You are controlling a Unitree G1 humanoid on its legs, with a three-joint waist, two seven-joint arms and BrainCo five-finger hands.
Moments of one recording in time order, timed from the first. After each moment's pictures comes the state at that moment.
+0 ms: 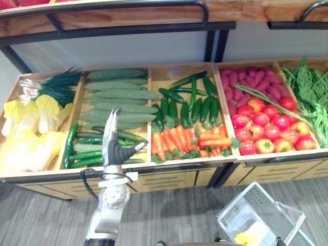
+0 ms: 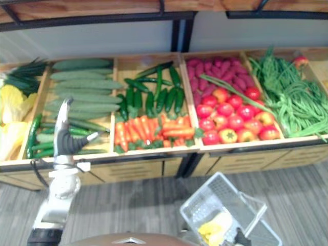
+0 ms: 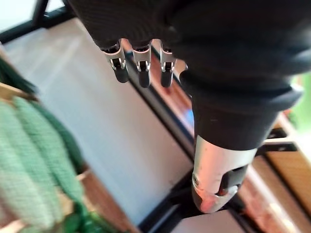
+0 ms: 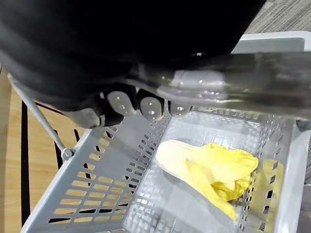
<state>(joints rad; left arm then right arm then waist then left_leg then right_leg) 0.09 0.24 0.03 -0.18 0.48 -0.30 0.42 0.14 -0.10 -0.66 1.10 -0.04 -0.14 -0.17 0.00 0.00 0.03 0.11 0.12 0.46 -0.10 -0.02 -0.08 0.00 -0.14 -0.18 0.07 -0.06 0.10</state>
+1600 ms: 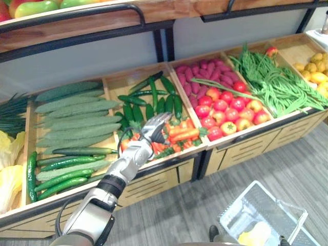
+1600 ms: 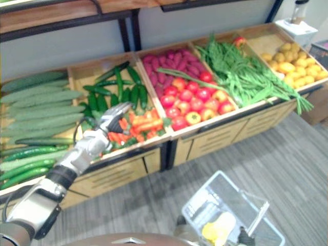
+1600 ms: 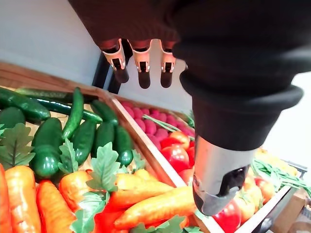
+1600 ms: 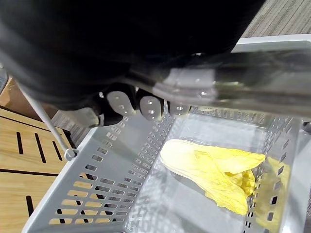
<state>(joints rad) -0.55 0.42 -0.41 0.62 0.65 -0.20 0.19 0.19 -0.10 -0.61 0.98 -0.04 -0.11 -0.17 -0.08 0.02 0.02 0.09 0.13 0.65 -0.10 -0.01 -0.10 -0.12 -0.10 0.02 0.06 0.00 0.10</state>
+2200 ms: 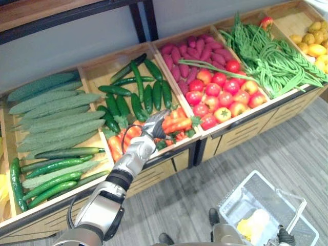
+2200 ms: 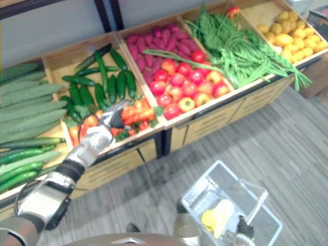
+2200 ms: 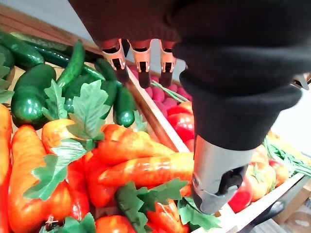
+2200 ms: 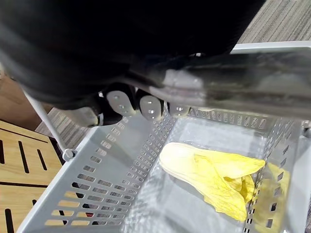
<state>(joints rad) -0.61 0.34 -0.35 0.74 0.63 -0.16 0.19 0.15 -0.10 -0.58 0.93 -0.04 -0.11 -0.19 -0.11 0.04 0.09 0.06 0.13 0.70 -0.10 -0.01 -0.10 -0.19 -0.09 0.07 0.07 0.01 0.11</state>
